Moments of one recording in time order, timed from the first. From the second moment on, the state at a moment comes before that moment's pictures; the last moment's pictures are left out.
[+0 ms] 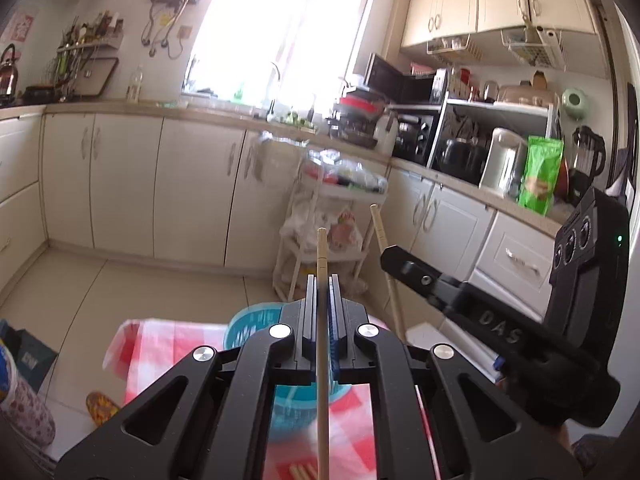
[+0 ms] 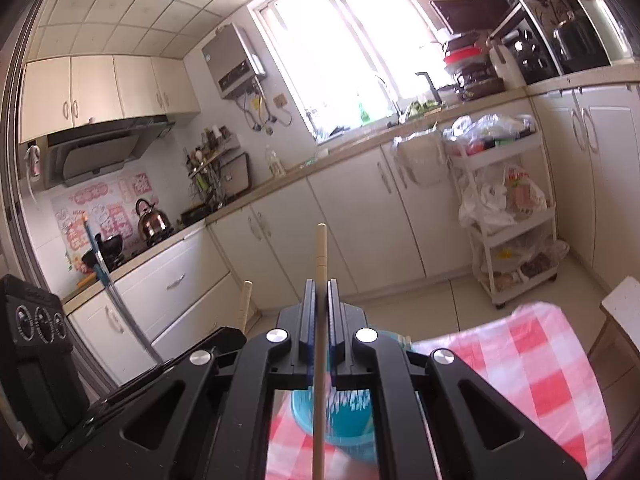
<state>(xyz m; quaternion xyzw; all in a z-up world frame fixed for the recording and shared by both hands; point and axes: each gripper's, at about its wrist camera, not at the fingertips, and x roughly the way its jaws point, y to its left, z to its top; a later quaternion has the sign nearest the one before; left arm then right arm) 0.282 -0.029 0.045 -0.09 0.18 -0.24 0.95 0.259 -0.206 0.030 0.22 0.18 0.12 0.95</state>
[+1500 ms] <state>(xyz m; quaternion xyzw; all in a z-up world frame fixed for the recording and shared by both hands) 0.419 -0.022 0.016 -0.21 0.16 -0.18 0.95 0.335 -0.234 -0.023 0.23 0.25 0.08 0.94</state>
